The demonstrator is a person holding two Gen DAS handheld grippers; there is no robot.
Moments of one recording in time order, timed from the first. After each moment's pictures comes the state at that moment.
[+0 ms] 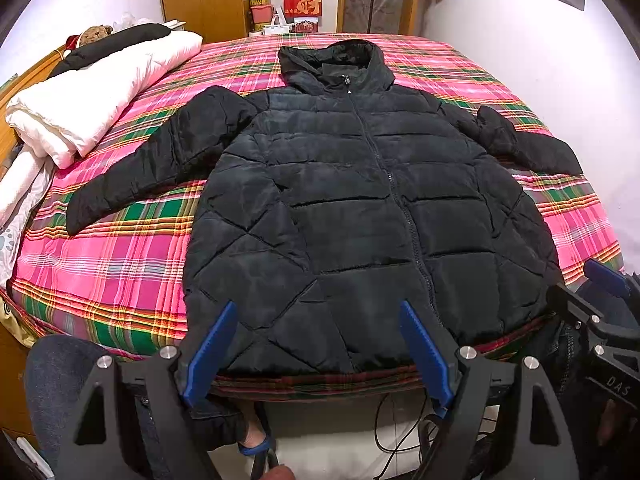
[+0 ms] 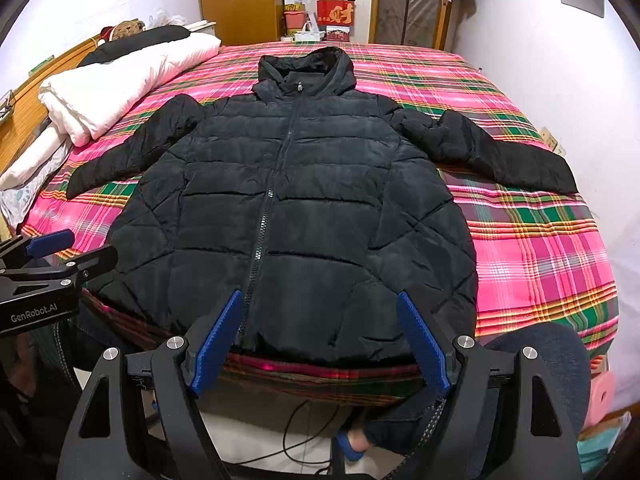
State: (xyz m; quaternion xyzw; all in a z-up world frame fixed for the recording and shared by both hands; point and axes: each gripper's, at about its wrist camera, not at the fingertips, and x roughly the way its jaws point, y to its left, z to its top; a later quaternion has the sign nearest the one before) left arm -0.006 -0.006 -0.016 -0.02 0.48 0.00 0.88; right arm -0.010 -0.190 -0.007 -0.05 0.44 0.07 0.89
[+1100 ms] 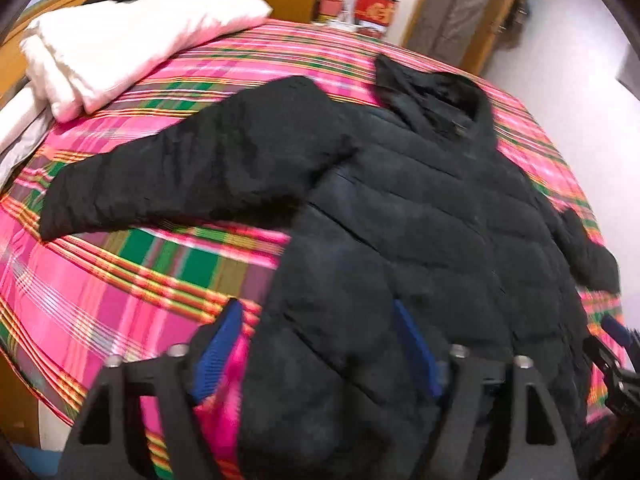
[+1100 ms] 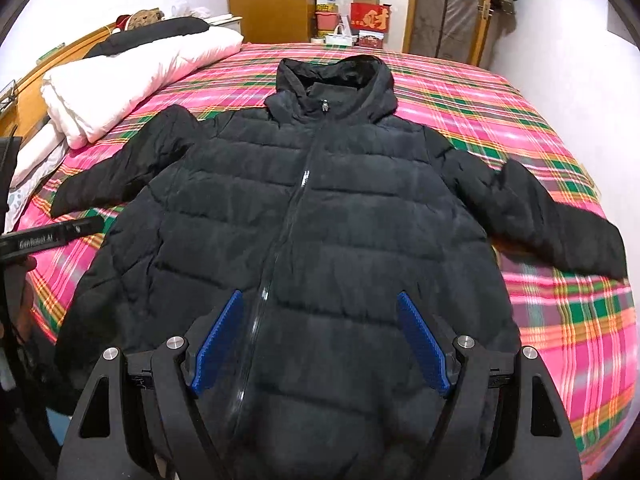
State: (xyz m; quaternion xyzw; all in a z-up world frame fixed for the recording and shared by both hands) left arm 0.143 0.137 -0.066 -0.14 0.47 0.08 0.87; right arm 0.147 -0.158 -0.030 -0.08 0.43 0.13 0.89
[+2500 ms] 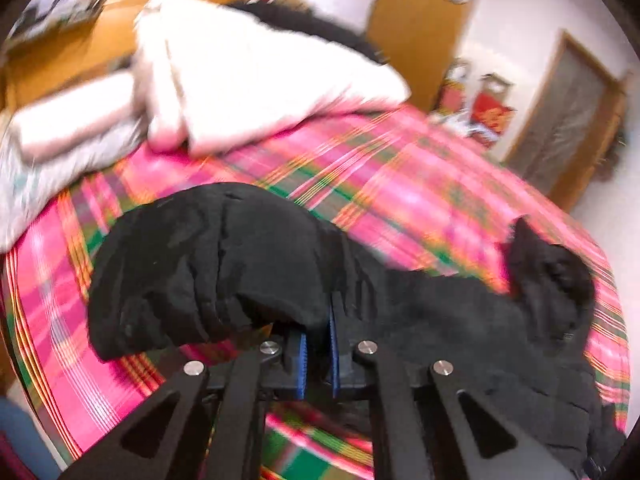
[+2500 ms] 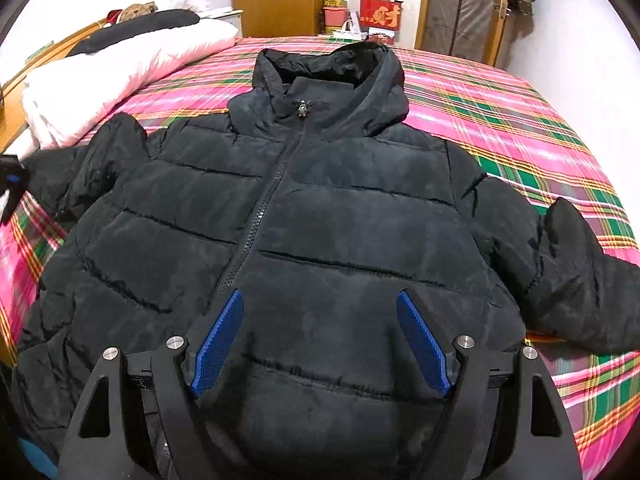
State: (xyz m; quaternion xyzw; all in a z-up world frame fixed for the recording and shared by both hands) left arm 0.215 0.277 -0.022 -0.23 0.33 0.24 0.88; right arm 0.268 -0.170 -0.069 -0.07 0.43 0.15 0.89
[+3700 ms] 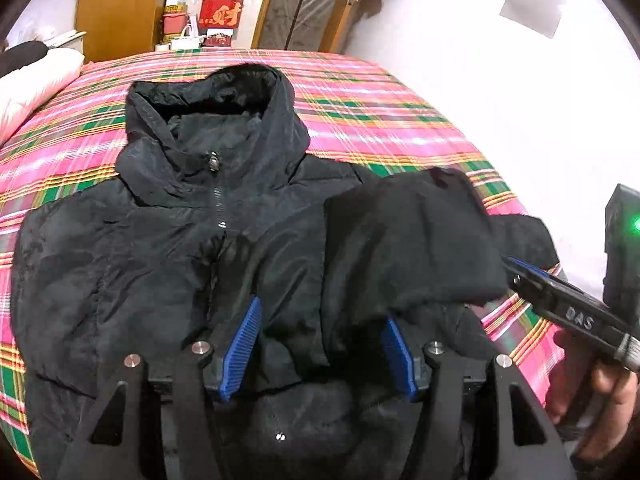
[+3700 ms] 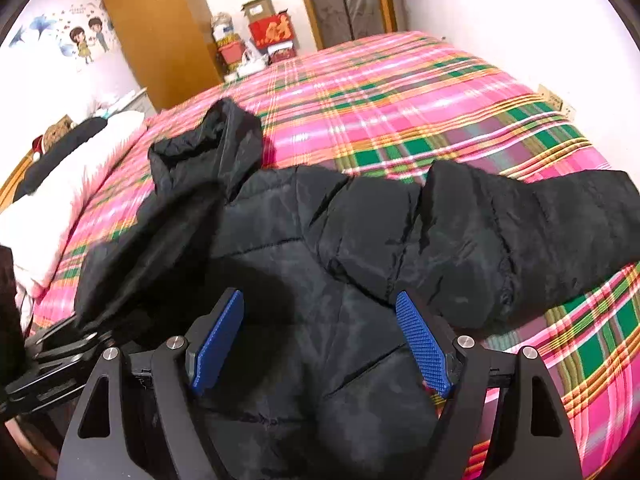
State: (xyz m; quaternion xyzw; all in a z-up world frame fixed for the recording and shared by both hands) left arm 0.280 -0.061 -0.036 -0.09 0.43 -0.17 0.88; right arm 0.291 -0.301 -0.029 0.10 0.41 0.03 0.91
